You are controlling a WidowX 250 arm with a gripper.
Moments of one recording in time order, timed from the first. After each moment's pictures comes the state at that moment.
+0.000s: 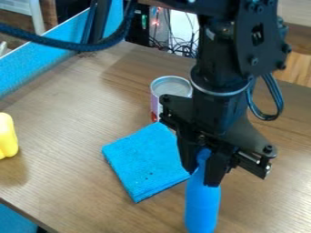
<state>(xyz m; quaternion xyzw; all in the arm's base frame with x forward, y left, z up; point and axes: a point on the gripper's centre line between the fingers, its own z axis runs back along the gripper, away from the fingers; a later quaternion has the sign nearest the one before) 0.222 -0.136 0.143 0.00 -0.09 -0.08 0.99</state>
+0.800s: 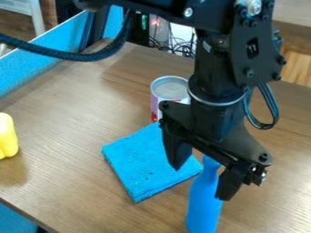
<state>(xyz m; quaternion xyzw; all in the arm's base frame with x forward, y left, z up) 0.222 -0.134 0.137 0.00 -0.09 -0.09 0.99</state>
